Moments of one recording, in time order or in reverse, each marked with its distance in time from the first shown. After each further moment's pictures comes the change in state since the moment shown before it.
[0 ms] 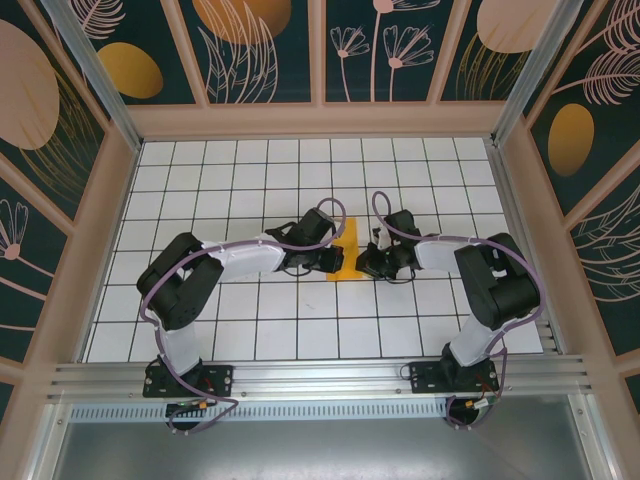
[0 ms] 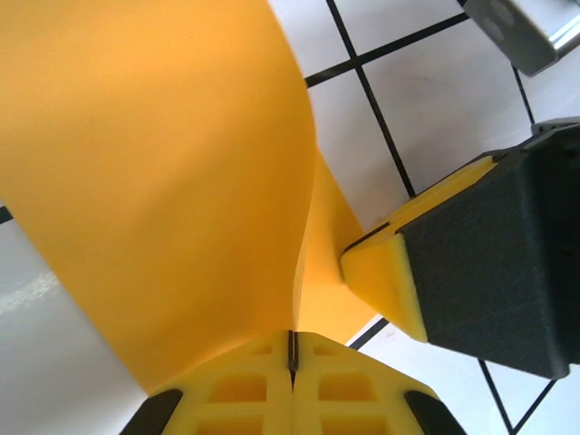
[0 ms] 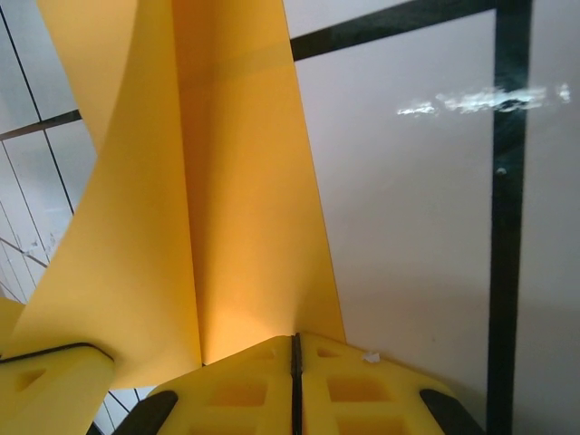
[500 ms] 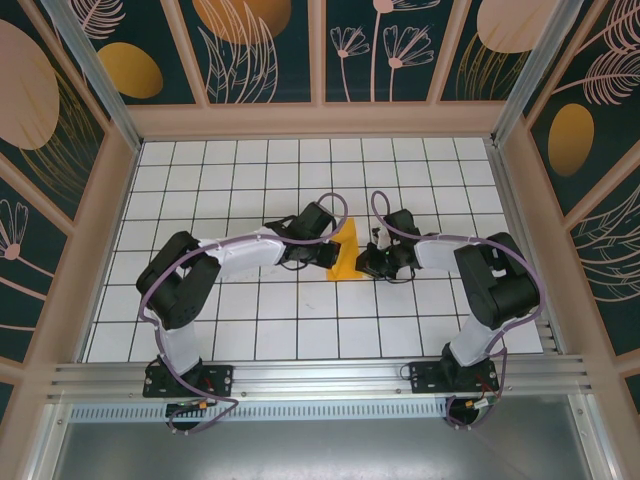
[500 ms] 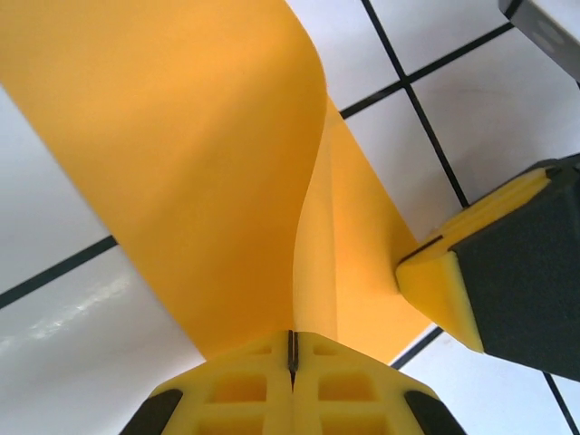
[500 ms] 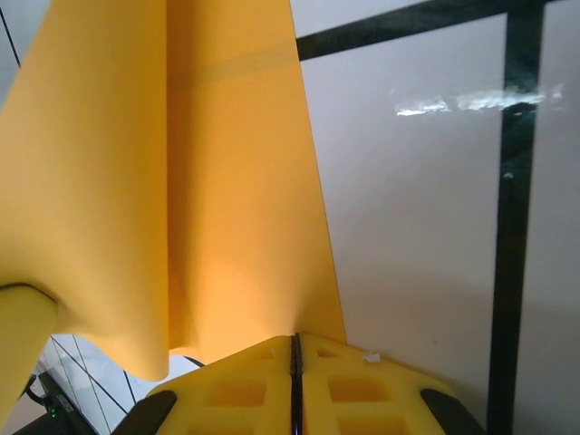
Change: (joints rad) left arm 0.019 0.002 0.063 -0.101 -0.095 0.095; right arm 0.001 0.005 0.008 -0.014 0.002 -0.020
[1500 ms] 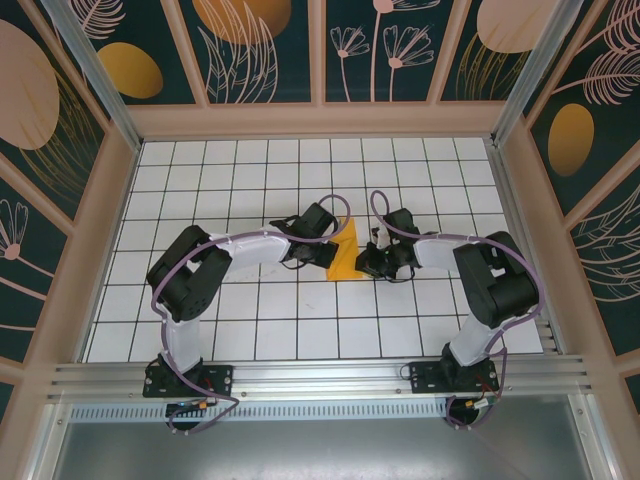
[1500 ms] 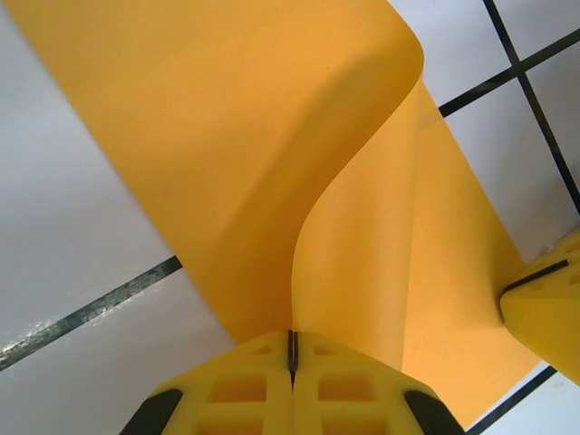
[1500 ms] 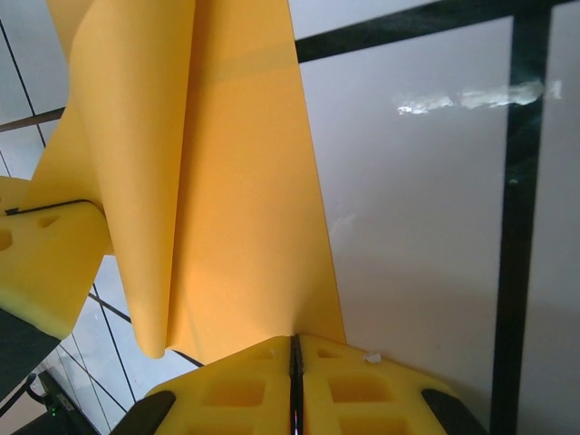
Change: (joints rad) left arm 0.013 0.077 0.029 -0.013 -0.063 0.041; right arm 0.003 0.012 0.013 -0.012 -0.003 -0.004
